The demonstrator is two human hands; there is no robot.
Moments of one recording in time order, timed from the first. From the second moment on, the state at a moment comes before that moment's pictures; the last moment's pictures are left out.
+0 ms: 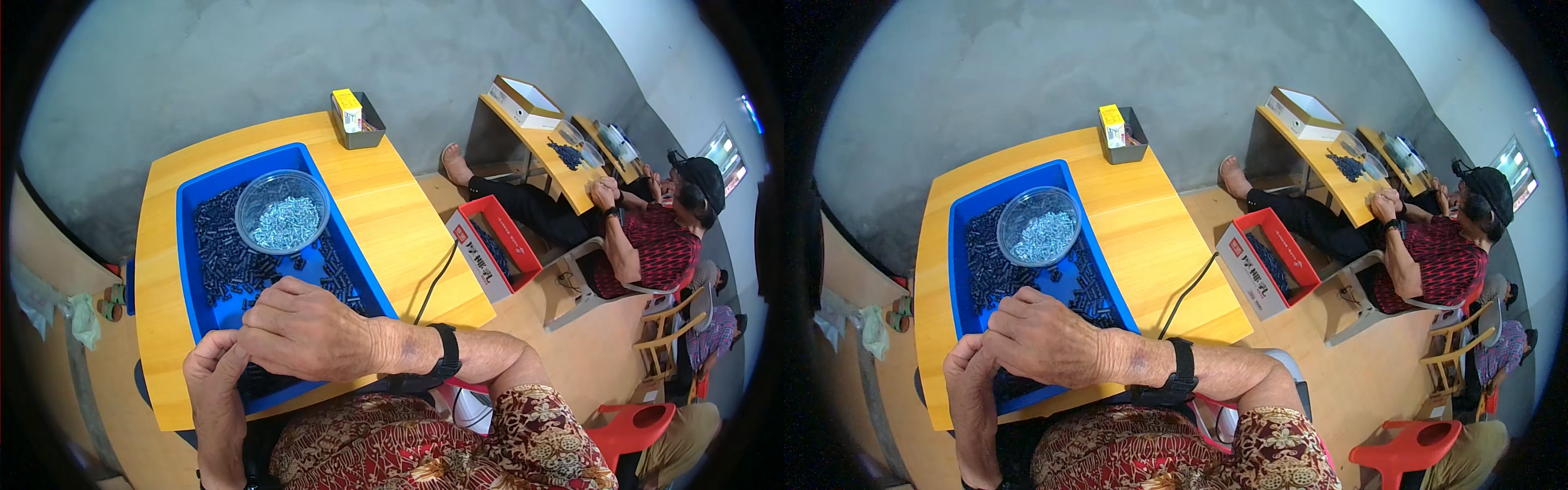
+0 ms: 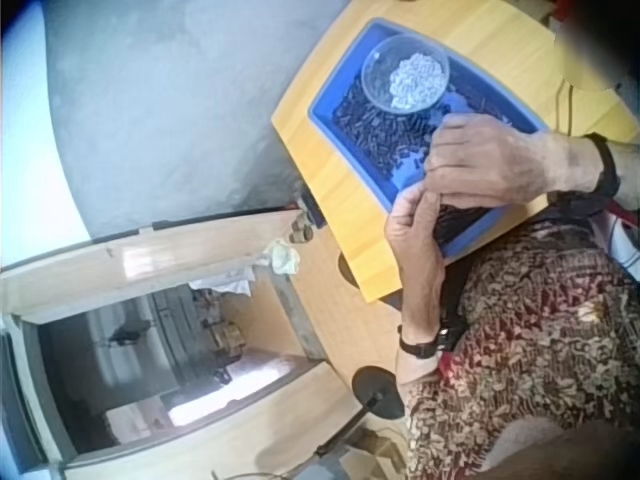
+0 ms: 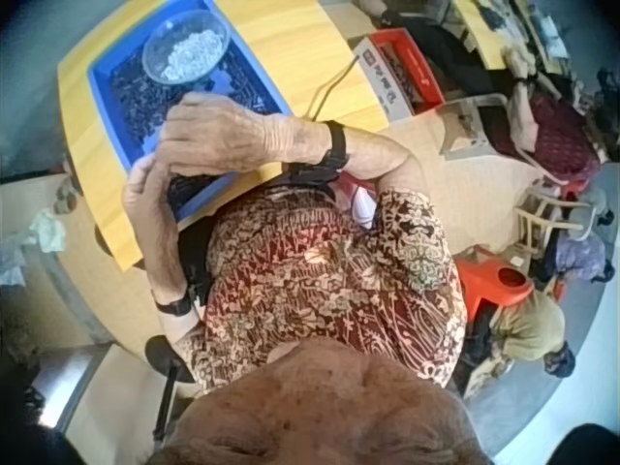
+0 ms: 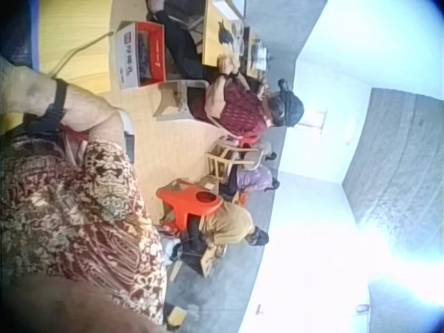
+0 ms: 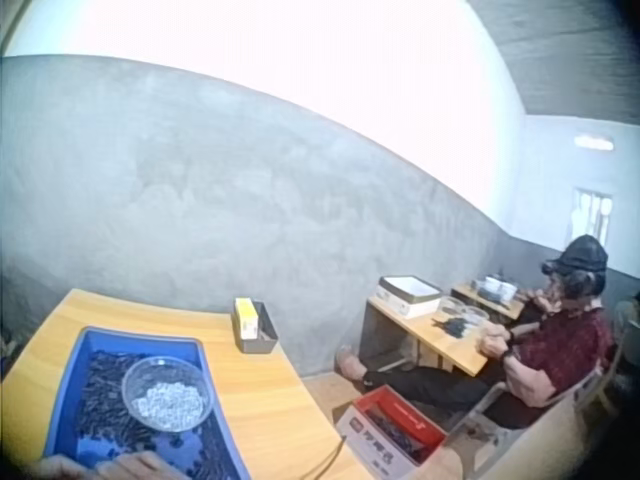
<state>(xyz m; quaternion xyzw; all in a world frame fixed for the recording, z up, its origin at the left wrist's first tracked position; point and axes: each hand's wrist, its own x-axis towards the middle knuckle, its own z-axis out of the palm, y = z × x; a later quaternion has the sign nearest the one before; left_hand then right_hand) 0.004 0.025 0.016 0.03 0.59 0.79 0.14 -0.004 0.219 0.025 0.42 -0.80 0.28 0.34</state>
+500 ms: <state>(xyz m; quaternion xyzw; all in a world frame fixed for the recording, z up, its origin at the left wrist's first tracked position) 0.008 0.026 0.018 0.04 0.58 0.80 0.14 -0.005 0.218 0.027 0.43 -0.78 0.31 0.34</state>
